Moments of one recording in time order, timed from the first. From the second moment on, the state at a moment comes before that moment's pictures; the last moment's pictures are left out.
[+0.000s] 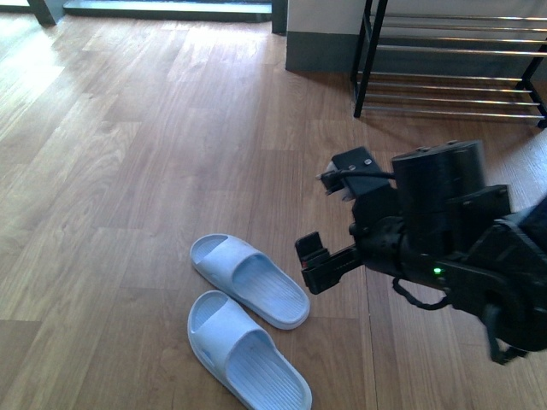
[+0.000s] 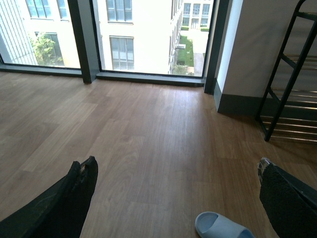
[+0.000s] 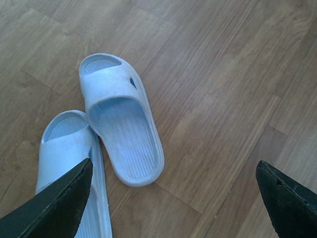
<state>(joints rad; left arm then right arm) 0.00 0.02 0.02 0.00 0.00 -0.01 0.43 2.44 0.92 0.82 -0.10 -0.06</state>
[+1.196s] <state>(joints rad) 0.00 0.02 0.02 0.00 0.00 -0.01 0.52 3.24 2.00 0.49 -0.08 -0.06</state>
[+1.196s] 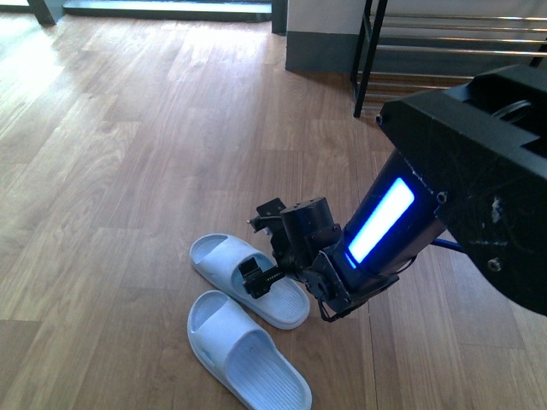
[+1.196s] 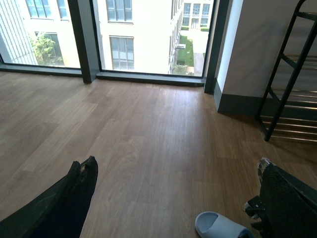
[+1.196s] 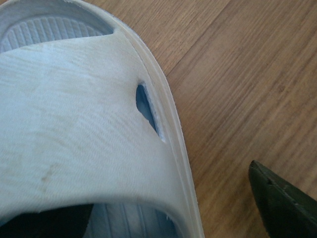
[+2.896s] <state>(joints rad) 0.00 0.02 0.02 0.00 0.00 -0.01 -0.21 1.67 0.39 0.83 -0.29 -0.06</state>
